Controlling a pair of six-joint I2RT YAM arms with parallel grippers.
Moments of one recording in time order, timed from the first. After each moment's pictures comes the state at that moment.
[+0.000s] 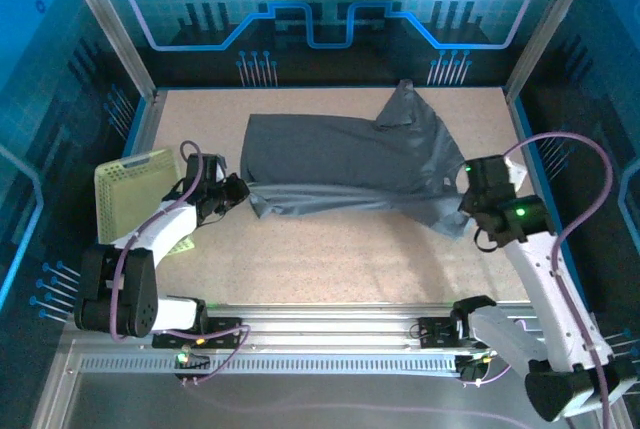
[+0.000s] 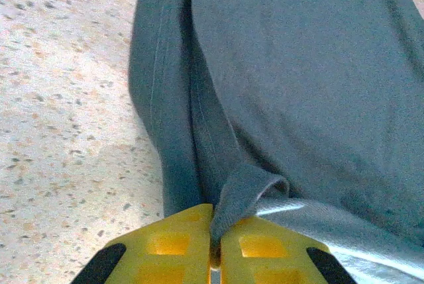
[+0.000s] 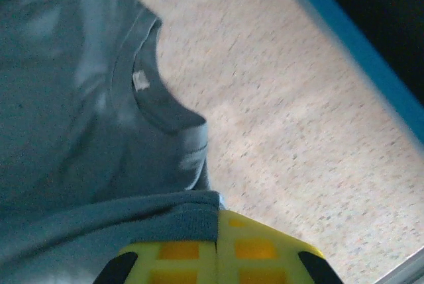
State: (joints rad) left arm -0.06 1.35 0.69 -0.19 0.27 -0.67; right arm 0.15 0.91 1.07 -1.15 0.46 0.60
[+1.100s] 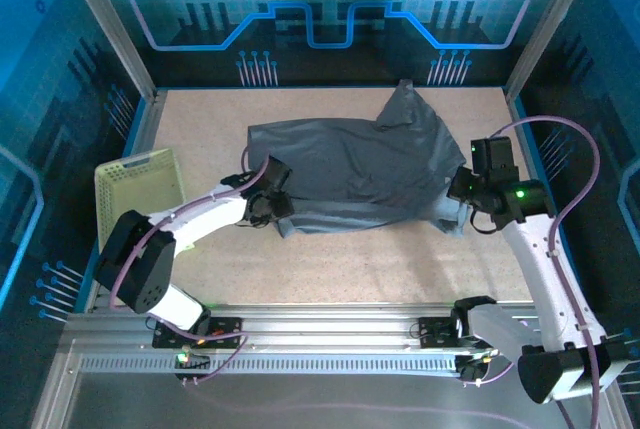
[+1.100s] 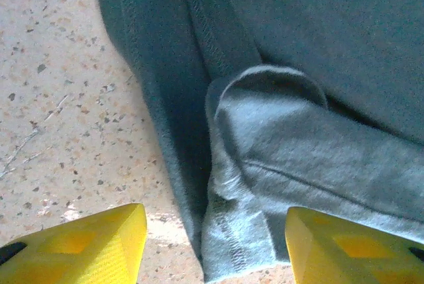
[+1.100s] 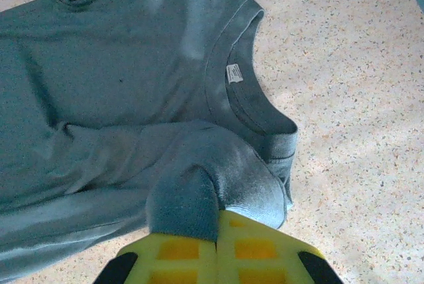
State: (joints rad) left arm -0.51 1.54 0.94 -0.60 -0.12 -0.87; right arm 0.13 1.01 1.11 -1.04 0.18 0.47
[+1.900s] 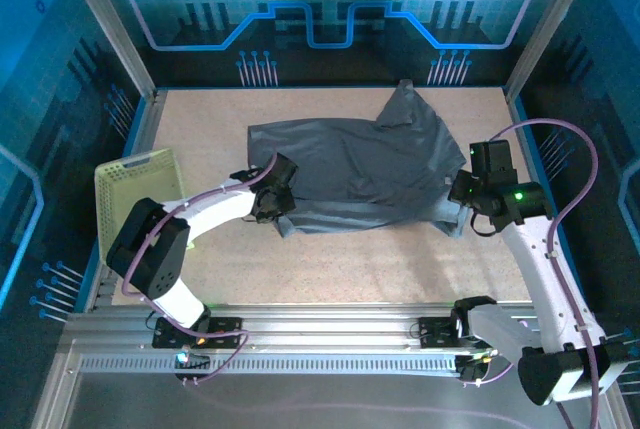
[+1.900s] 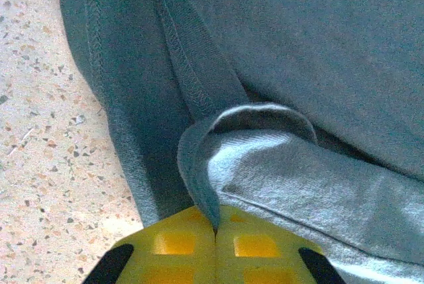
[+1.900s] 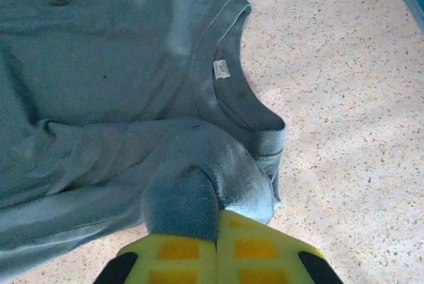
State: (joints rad) left arm -0.51 1.62 0.98 -0.56 -0.13 -0.88; right arm 0.12 1.00 1.09 -1.04 0.21 0.46
